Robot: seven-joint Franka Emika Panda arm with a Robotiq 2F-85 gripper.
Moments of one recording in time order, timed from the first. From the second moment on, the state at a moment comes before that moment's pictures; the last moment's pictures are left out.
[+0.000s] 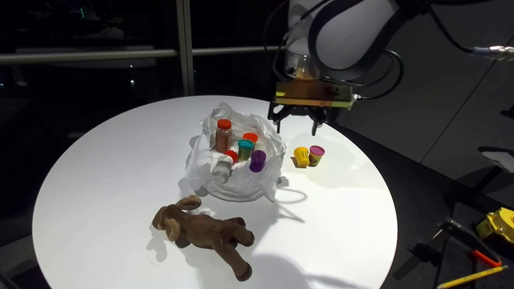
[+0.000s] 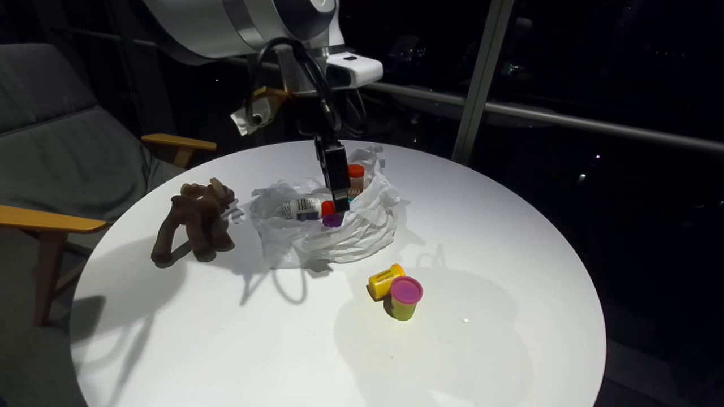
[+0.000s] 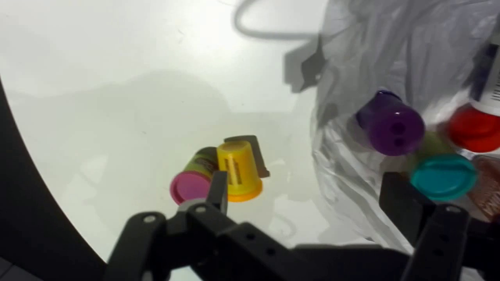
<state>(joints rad) 0.27 0.44 -0.22 -2.06 -0.22 2.52 1.08</state>
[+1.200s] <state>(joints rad) 0.00 0.56 -0.18 -2.15 0.25 2.75 1.10</state>
